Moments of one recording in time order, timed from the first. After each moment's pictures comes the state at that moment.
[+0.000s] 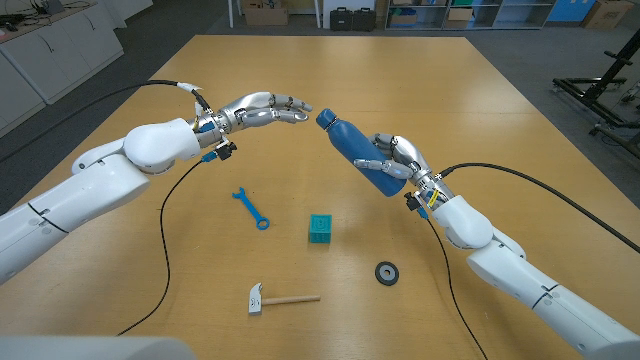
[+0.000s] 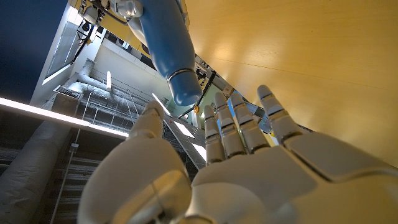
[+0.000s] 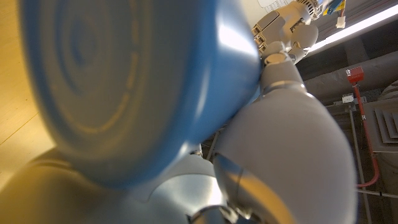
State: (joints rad) left arm 1.00 1.05 0.25 -2.10 -0.37 -0.02 -0.21; left_hand 0.52 -0.12 0.46 -0.17 0.19 0.40 -0.01 0.25 0.21 0.52 -0.04 0.24 0.23 0.44 -0.04 0.22 0.18 0.34 0.17 0.22 0.17; right arm -1.18 -0.73 -0.37 -1.80 0.19 0.47 -0.10; right_hand 0.95 -0.17 0.35 -0.16 0.20 0.61 0.19 0.71 0.21 0.84 0.06 0.60 0.54 0.97 -0.01 0.63 0.63 0.81 -0.08 1.24 0.26
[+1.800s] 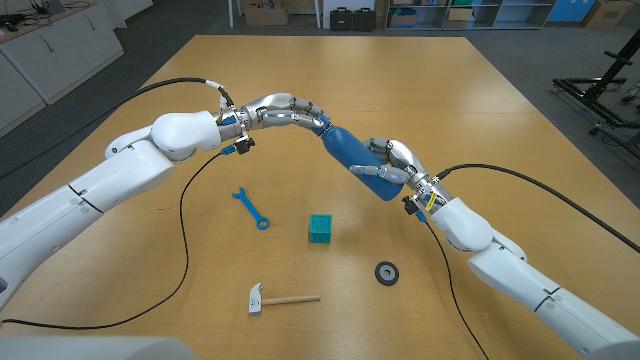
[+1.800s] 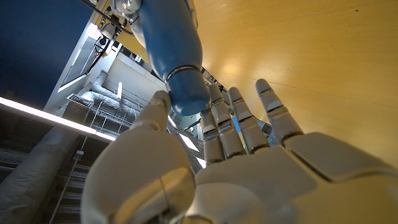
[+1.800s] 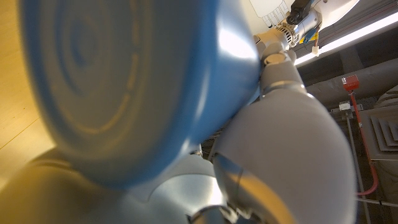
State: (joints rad) left arm 0.81 0.99 0.41 -2.06 -0.36 0.04 -0.31; left_hand 0.70 -0.08 0.53 -0.18 0.19 0.58 -0.02 0.31 0.21 0.70 -0.09 0.27 0.22 0.56 -0.05 0.22 0.18 0.42 0.15 0.21 0.17; right arm -1.20 -0.74 -0.36 -1.82 0.18 0.44 -0.08; right_hand 0.95 -0.17 0.35 -0.16 0.20 0.61 0.19 0.71 0.21 0.84 0.06 0.59 0.55 0.97 -0.01 0.62 0.64 0.81 -0.08 1.25 0.26
